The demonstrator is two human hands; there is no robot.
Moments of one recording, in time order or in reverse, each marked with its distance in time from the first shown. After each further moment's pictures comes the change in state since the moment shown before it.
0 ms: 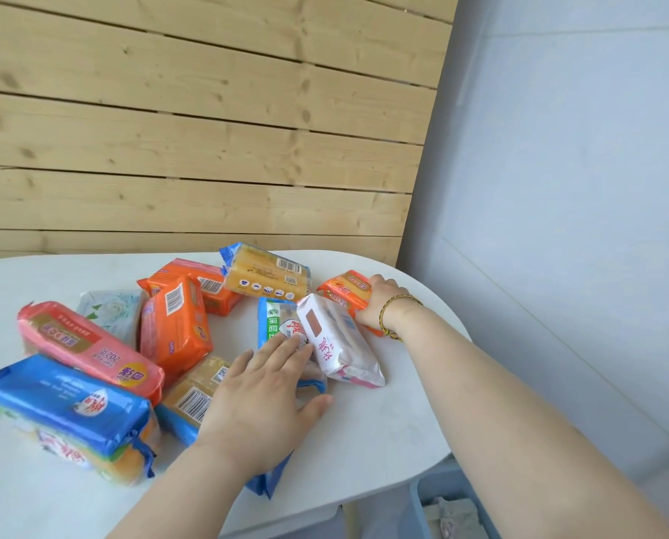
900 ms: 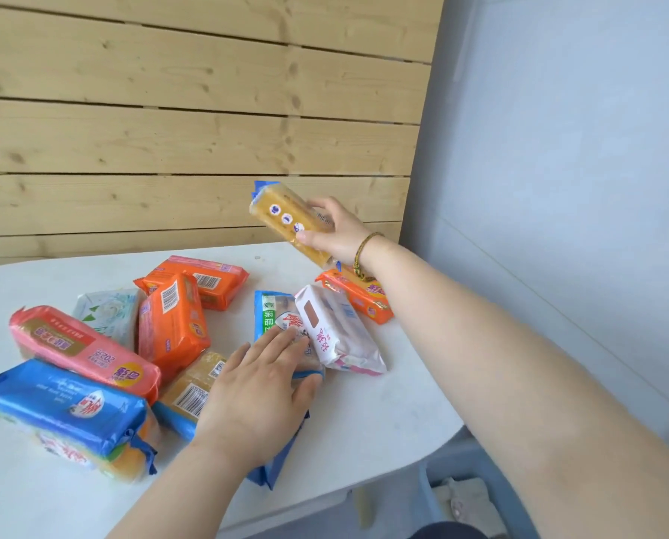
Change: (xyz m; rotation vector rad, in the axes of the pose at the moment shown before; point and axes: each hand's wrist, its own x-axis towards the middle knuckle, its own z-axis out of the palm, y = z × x) left_hand 0.000 -0.004 0.004 -0.034 0.076 -0.002; right_hand 0.001 -0.052 -0.039 0.737 0.025 -0.480
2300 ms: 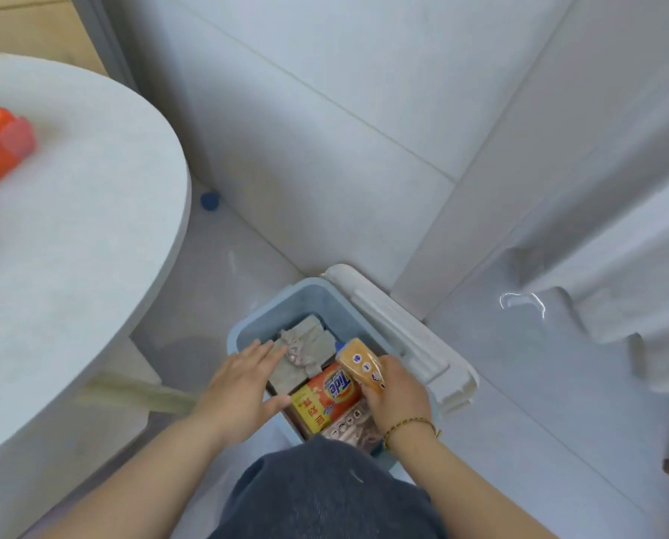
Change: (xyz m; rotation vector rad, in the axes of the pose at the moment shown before) left_hand -0.002 0.139 0.262 -0.024 -0.792 0.432; right_hand -0.365 0.309 0.009 -0.328 0.337 1.073
